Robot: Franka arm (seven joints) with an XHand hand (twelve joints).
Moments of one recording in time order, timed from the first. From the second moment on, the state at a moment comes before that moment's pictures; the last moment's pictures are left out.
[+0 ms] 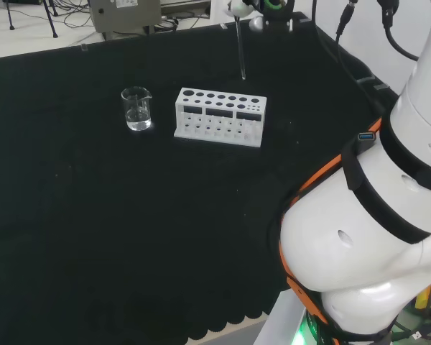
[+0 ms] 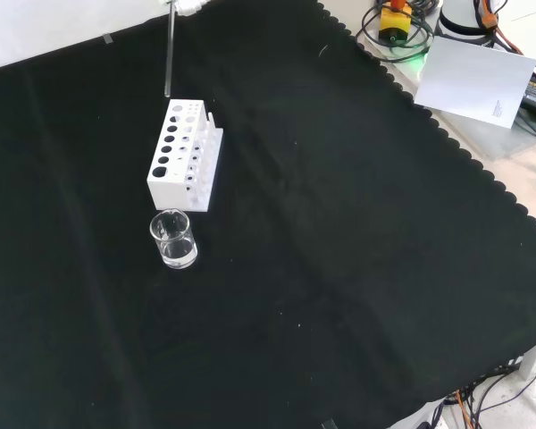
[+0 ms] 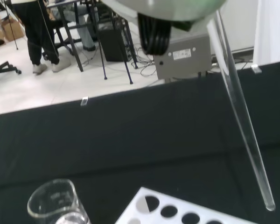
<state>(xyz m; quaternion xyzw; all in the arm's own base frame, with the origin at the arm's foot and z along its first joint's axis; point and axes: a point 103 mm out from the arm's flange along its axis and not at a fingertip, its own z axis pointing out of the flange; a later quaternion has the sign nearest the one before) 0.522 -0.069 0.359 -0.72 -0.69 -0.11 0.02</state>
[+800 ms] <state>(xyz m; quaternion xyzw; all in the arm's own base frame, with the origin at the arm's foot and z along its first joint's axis) 0.515 -0.072 0.344 -0.71 -0.69 -0.11 0.03</state>
